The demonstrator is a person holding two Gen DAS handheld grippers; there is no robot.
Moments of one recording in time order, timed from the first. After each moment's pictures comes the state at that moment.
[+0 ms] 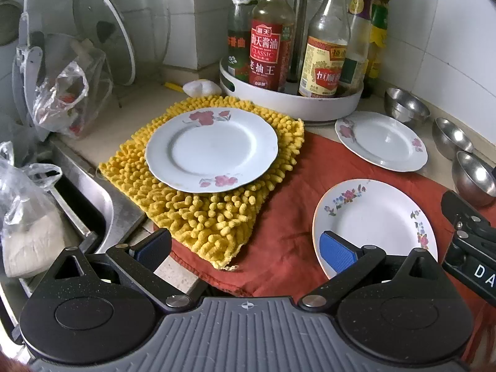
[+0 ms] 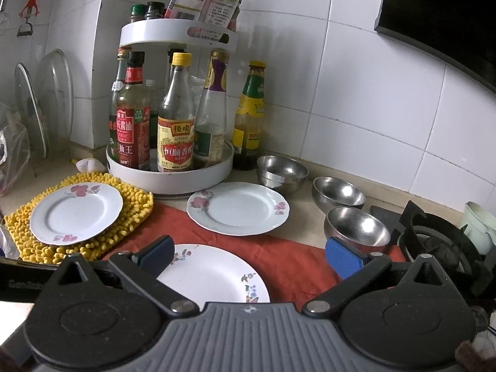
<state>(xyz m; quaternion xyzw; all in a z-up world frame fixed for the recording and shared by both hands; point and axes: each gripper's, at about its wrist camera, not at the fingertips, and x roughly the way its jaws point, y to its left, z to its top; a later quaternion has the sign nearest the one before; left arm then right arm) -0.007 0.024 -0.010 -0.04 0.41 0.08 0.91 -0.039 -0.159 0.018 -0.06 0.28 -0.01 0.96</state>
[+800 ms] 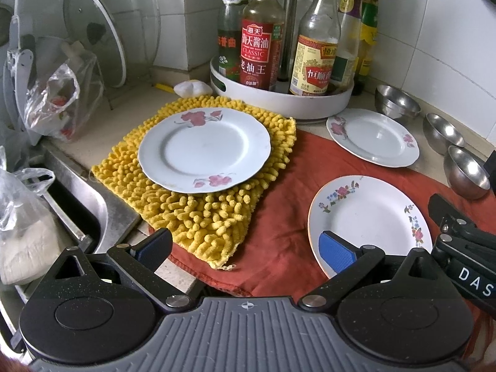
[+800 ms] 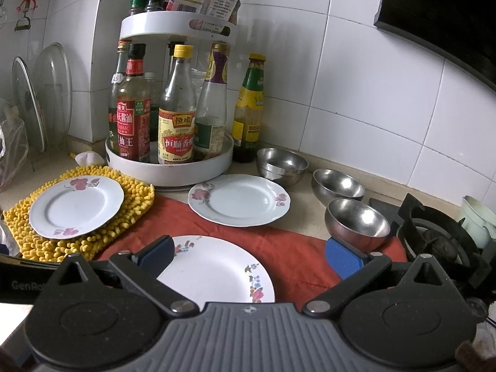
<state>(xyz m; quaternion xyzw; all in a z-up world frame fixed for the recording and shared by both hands) -0.009 0.027 -0.011 -0.04 0.41 0.06 0.91 -0.040 -0.156 0.016 -0.06 0.29 -0.02 0.95</state>
